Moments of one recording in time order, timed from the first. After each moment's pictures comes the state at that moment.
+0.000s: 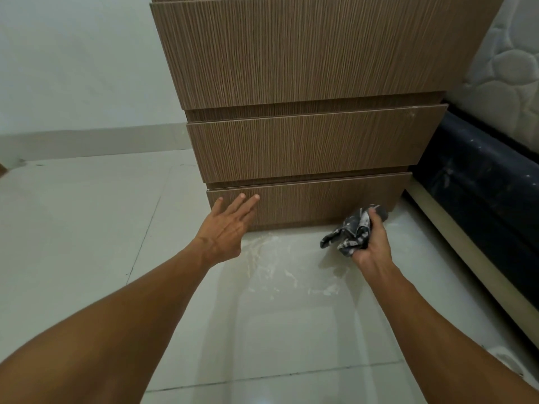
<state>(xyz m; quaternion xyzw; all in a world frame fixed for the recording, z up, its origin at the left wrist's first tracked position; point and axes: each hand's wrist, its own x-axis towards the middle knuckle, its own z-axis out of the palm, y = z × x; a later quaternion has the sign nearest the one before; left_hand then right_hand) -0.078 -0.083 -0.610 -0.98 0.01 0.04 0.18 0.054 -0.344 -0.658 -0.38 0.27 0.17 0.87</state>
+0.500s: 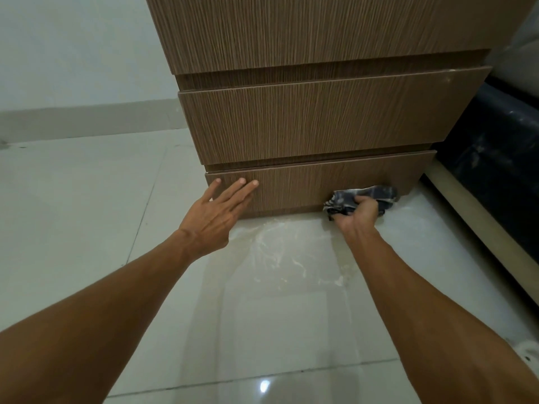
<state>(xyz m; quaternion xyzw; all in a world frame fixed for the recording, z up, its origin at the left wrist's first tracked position) -0.083 -0.042 -0.635 -0.97 0.08 -0.04 0.22 0.091 -0.281 -0.683 -0.36 0.30 0.10 0.88</state>
